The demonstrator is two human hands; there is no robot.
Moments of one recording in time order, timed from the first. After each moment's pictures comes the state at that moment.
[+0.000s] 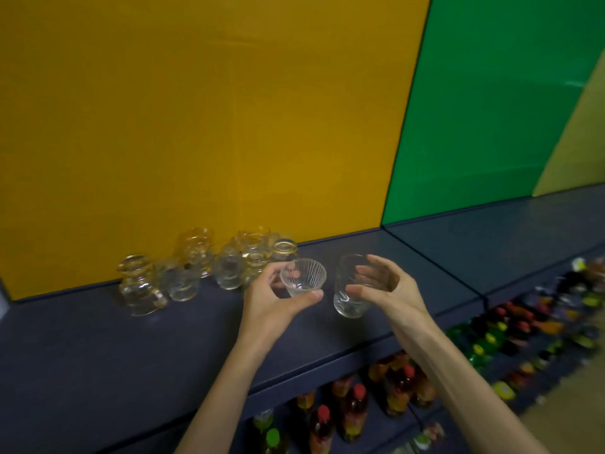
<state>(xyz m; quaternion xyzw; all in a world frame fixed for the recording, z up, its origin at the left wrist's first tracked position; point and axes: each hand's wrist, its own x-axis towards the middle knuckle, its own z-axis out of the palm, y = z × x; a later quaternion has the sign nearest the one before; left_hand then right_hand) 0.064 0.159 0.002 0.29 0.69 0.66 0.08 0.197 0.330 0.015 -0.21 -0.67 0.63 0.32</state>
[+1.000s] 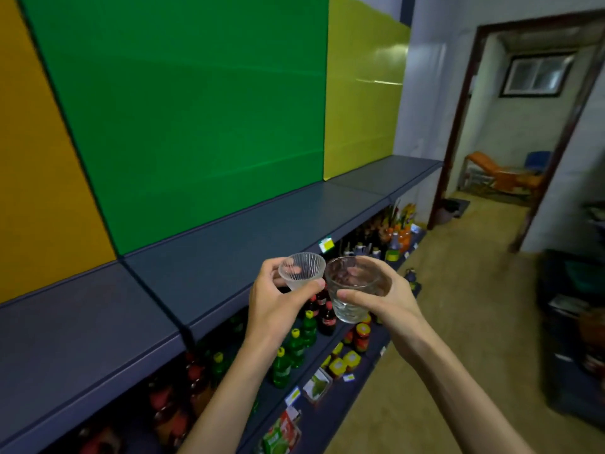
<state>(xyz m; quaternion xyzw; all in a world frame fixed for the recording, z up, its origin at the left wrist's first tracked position) 0.404 0.622 0.009 0.38 0.60 0.66 0.22 0.574 0.704 0.010 -0.33 -0.64 0.53 0.45</state>
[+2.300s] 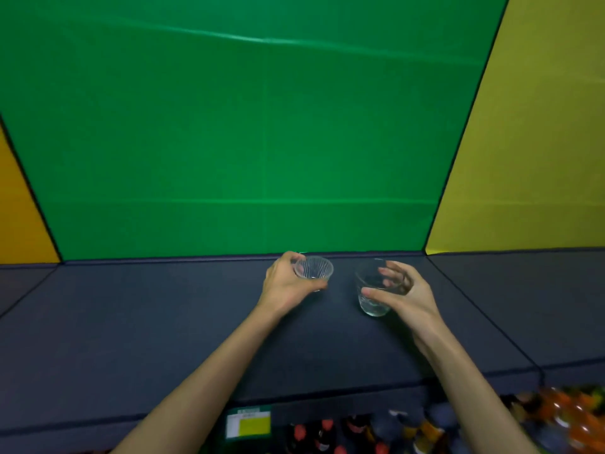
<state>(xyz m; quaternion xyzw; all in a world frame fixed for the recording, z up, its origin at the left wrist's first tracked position) 0.240 1.106 0.000 0.16 0.84 0.52 0.03 0.361 1.307 -0.008 -0.16 -0.71 0.64 0.25</state>
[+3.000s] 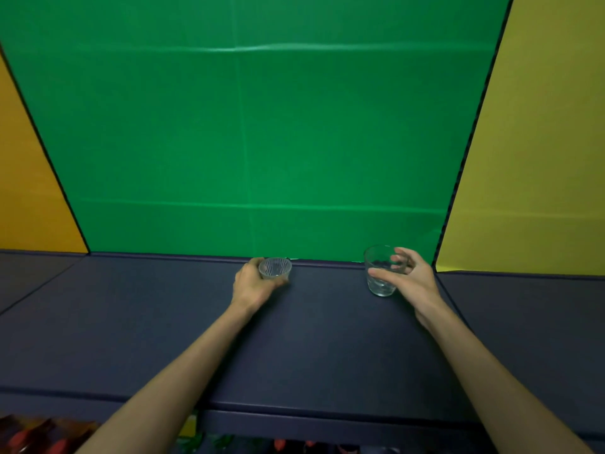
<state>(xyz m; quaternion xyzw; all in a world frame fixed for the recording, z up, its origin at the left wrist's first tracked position) 0.215 1.138 -0.019 0.01 0.88 0.48 -0.05 0.282 1.440 -0.015 -0.13 -0.75 0.62 0.21</state>
